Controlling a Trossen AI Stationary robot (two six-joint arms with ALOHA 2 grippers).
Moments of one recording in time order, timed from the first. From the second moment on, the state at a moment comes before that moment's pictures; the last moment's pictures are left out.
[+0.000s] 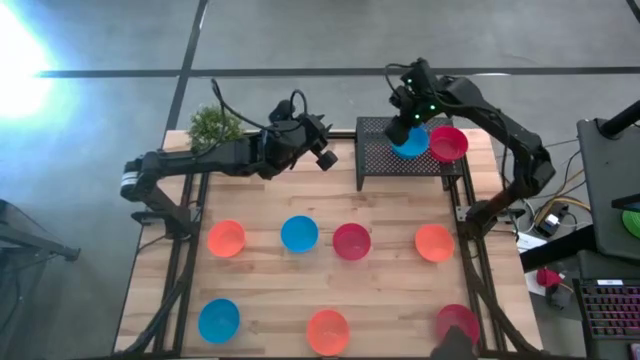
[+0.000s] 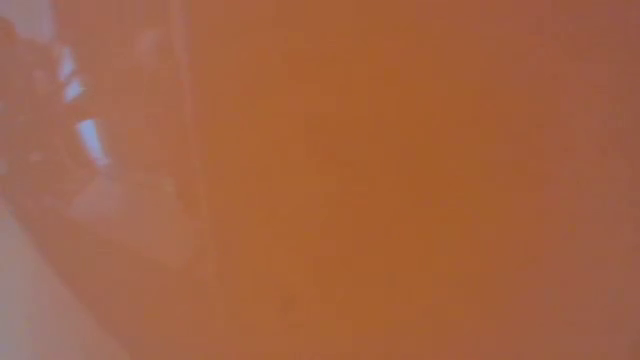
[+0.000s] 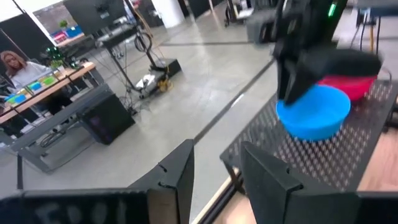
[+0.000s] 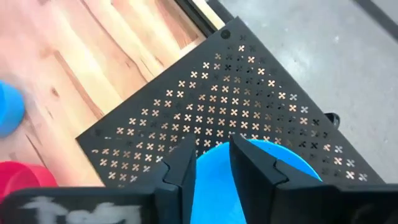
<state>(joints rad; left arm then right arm) 0.13 1.56 1.60 -0.31 -0.73 0.13 -0.81 1.52 1.57 -1.09 -0.16 -0.08</state>
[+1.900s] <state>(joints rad) 0.13 1.38 1.06 -1.39 0.03 -1.12 -0.77 1.06 1.55 -1.10 -0.17 -0.05</state>
